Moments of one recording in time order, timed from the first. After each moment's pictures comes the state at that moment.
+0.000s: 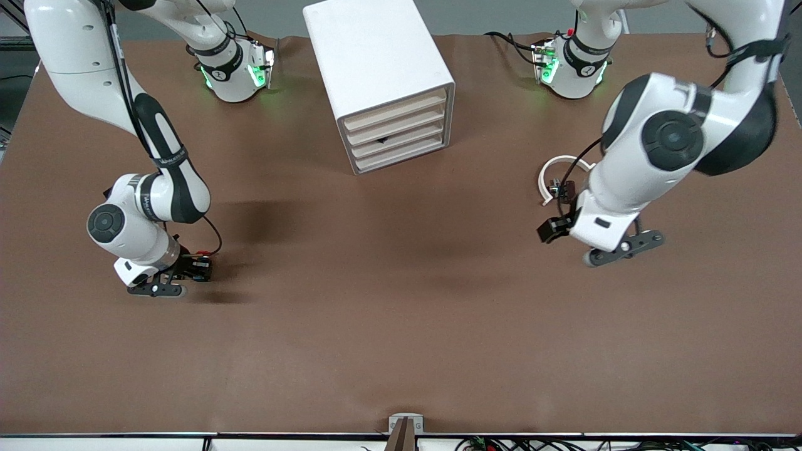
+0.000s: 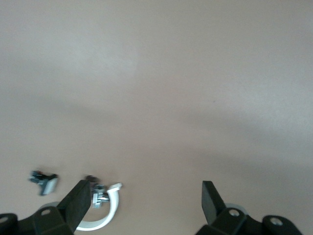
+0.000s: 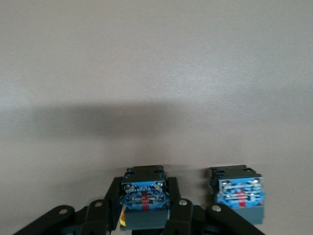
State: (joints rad) left arm 0.09 0.27 -0.47 -1.59 0.16 1.81 -0.67; right arm 0.04 0.55 -0.07 -1.98 0.06 2.58 -0.02
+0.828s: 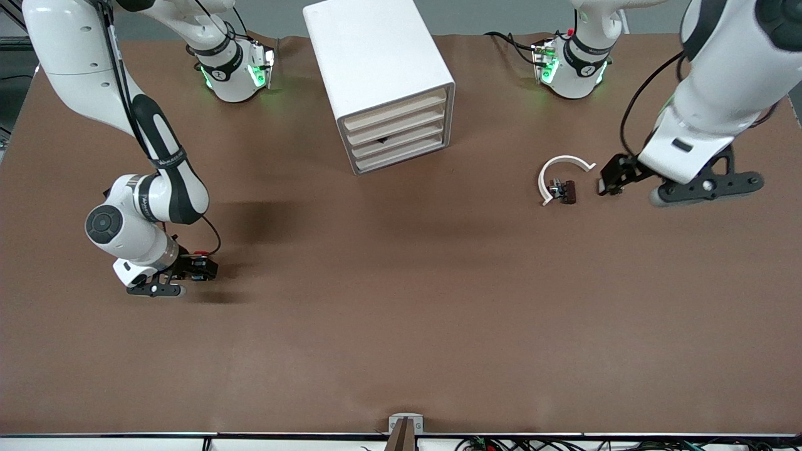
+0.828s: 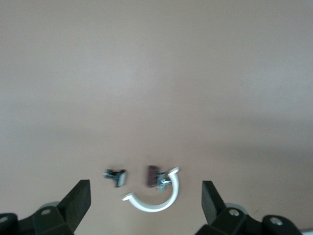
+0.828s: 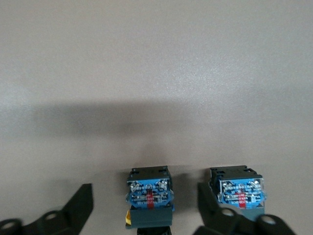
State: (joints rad) left arm 0.06 0.05 -0.34 -1.57 0.15 1.60 -0.30; right arm 0.04 0.55 -0.06 -1.98 0.06 2.57 -0.02
